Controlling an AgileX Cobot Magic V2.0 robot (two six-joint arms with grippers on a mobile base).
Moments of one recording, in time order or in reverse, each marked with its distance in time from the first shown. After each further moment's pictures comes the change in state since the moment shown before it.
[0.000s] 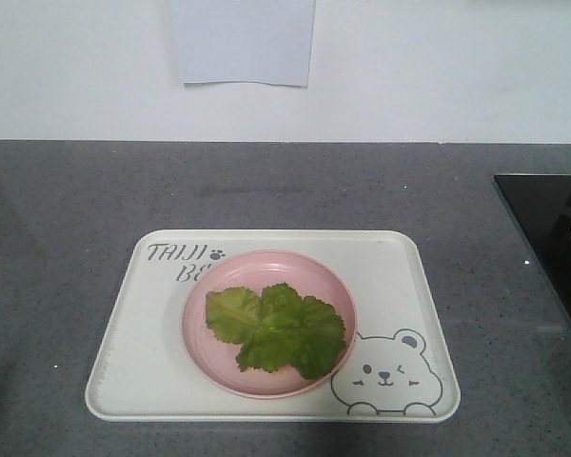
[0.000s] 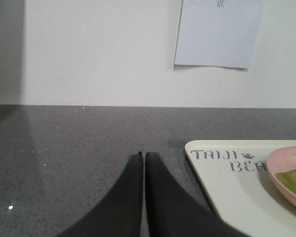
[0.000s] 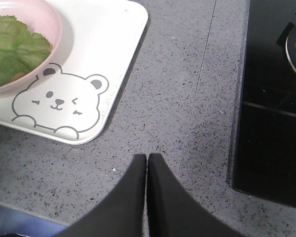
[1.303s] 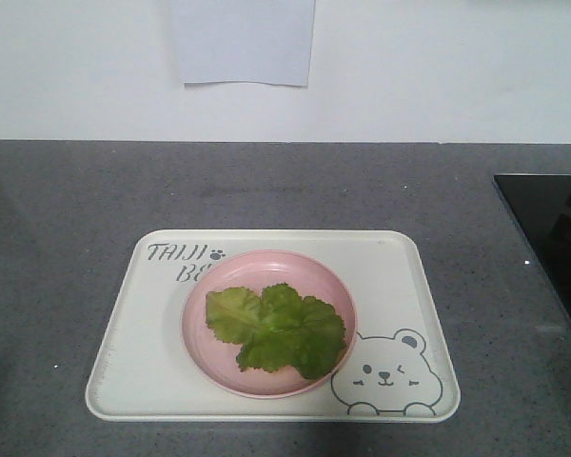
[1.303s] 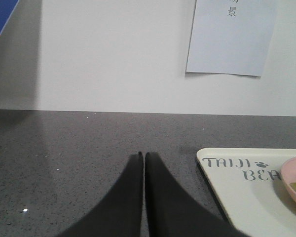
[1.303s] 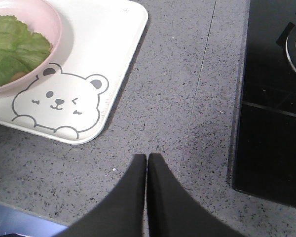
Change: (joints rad) left arm 0.043 0.000 0.000 0.000 -0.012 0.000; right arm 0.000 0.000 0.000 0.000 0.000 0.000
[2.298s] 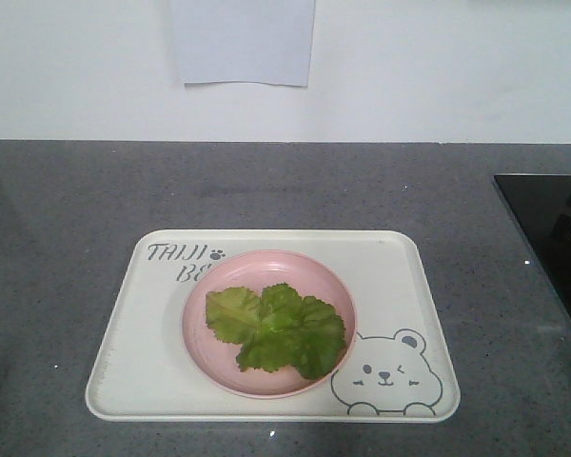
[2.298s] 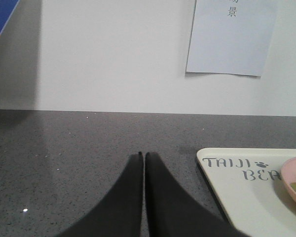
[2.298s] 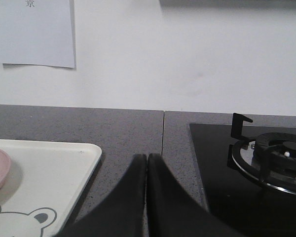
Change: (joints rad) left arm 0.000 0.000 0.000 0.000 0.001 0.000; right arm 0.000 -0.462 0.651 -0.199 -0.918 0.264
